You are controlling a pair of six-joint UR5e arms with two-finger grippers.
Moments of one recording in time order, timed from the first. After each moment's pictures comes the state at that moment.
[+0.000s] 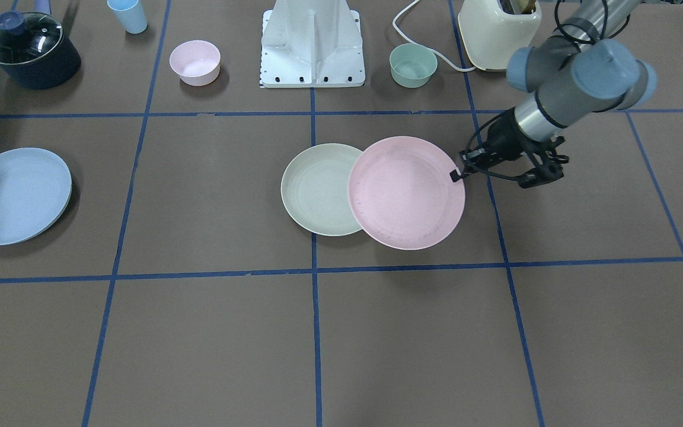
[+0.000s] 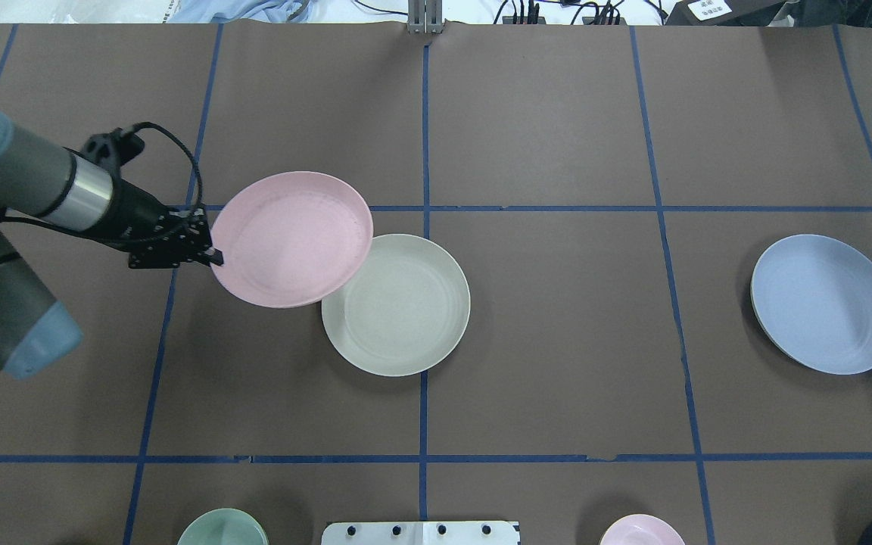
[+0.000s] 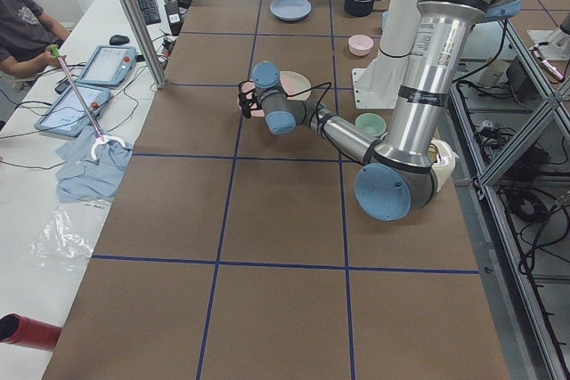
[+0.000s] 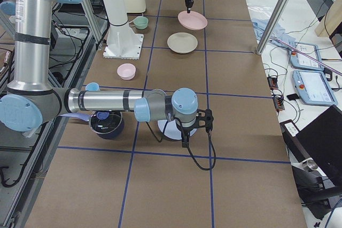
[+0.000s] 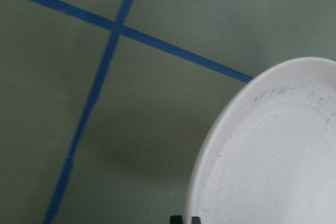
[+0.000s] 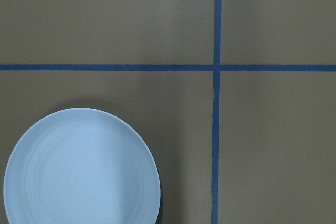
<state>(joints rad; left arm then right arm) -0.77 -1.86 -1.73 -2.24 -2.27 -1.61 1.54 -1.70 1.75 -1.45 2.43 0.12</state>
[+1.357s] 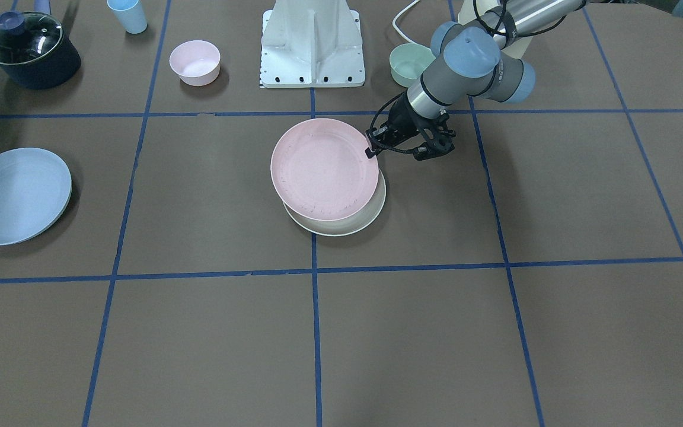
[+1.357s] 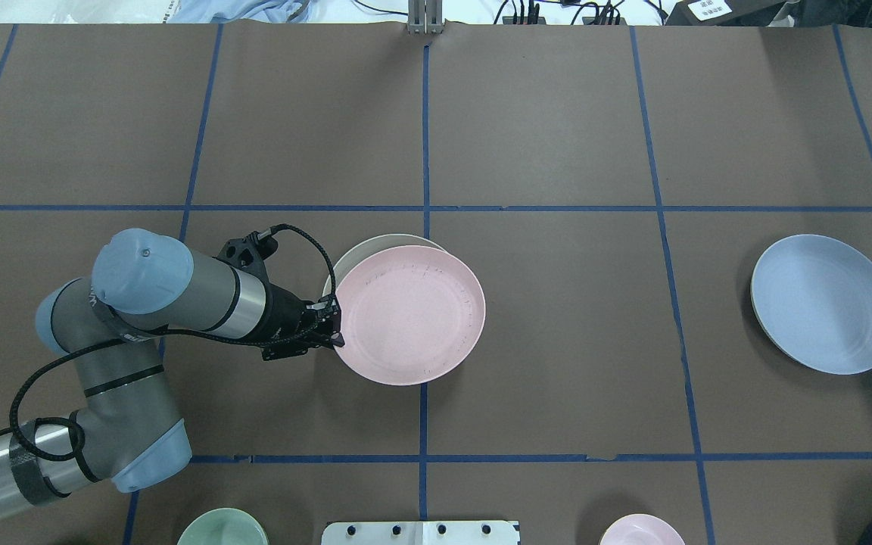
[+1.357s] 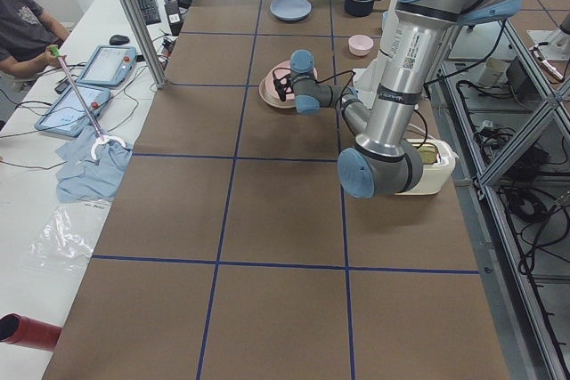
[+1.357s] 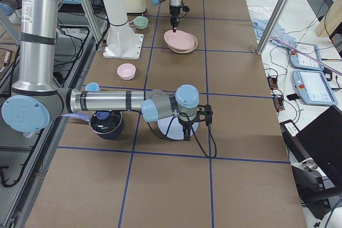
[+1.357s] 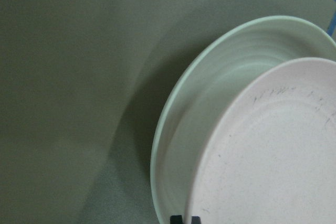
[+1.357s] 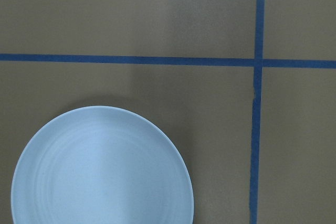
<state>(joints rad) -0.50 -1.95 -1.71 -2.27 -2.02 -1.82 1.41 -1.70 1.73 -1.33 2.42 0.27</state>
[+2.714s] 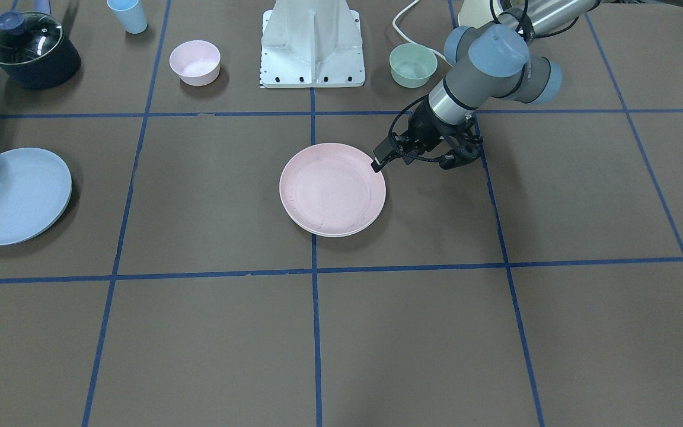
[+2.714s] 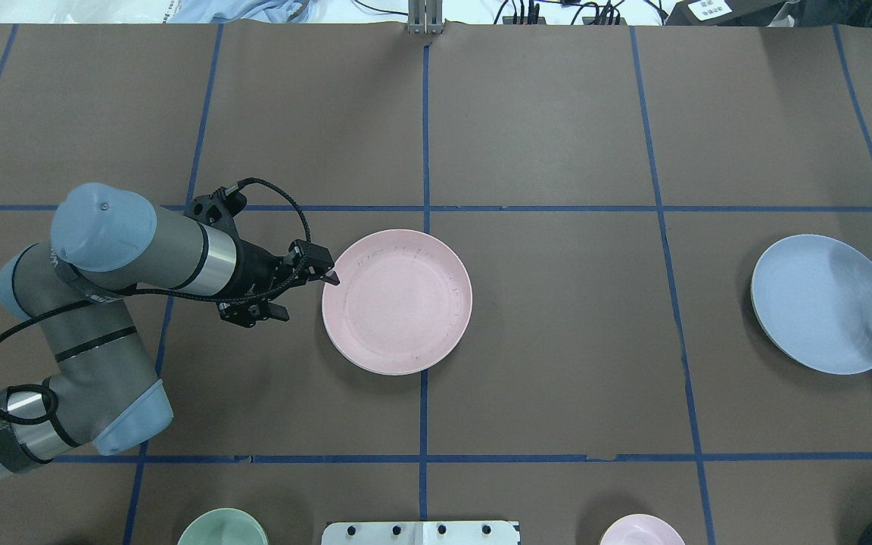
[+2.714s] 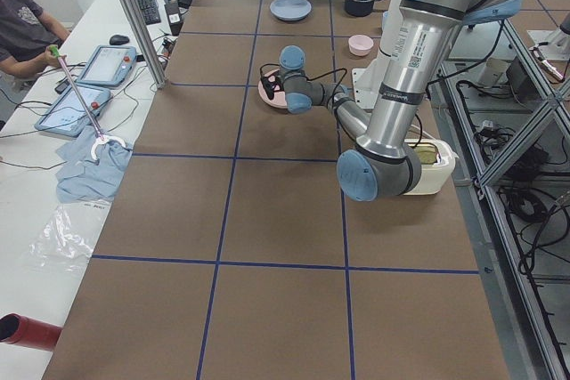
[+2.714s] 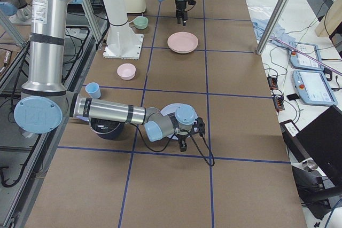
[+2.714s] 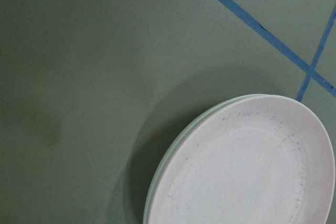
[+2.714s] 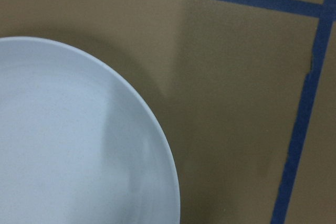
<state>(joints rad) -0.59 -1.94 -1.74 -2.24 -2.03 -1.80 1.23 -1.69 1.47 -1.02 2.38 0.27</state>
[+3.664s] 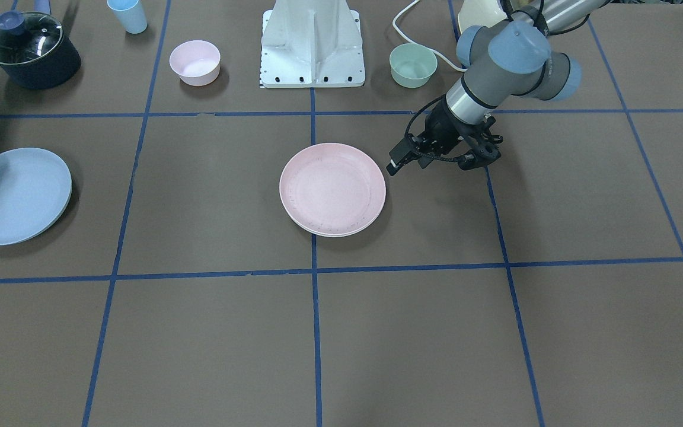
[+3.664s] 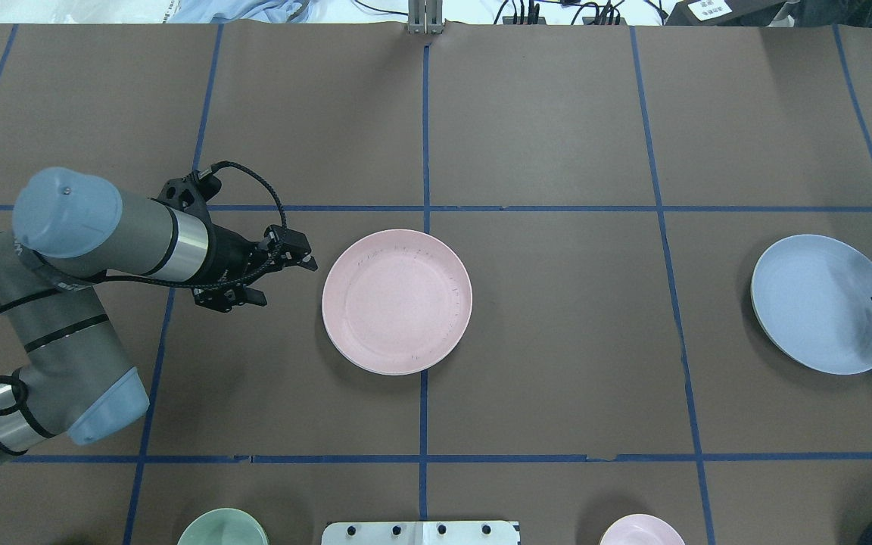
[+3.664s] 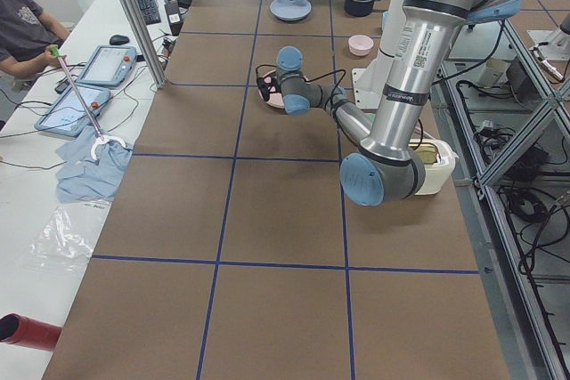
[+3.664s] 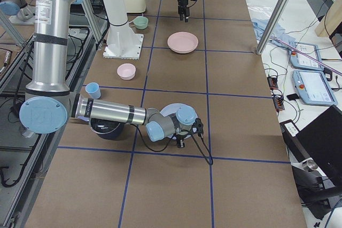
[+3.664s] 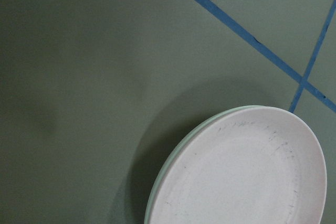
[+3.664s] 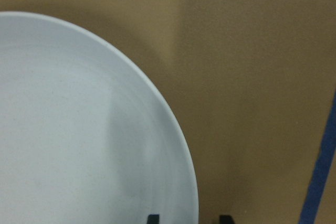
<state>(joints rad) -0.64 -1.89 -1.79 -2.21 -2.03 -1.73 1.19 -1.68 1.45 -1.02 2.38 0.29</state>
